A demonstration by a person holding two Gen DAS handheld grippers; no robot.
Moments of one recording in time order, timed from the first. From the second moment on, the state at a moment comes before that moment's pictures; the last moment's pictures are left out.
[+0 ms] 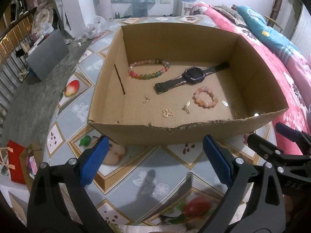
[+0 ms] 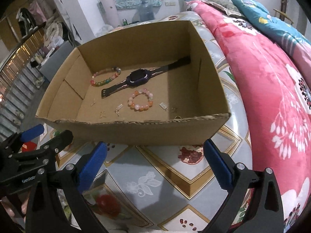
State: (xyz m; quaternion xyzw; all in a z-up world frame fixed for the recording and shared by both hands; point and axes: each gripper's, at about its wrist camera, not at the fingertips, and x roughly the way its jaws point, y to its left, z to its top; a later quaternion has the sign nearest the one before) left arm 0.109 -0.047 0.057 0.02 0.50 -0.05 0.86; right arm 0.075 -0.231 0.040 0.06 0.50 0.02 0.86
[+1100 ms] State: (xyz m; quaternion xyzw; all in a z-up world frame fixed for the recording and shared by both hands) left arm 0.113 -0.043 0.054 0.03 0.51 -0.03 0.86; right arm 0.082 -0.231 0.034 0.06 0.51 0.00 0.86
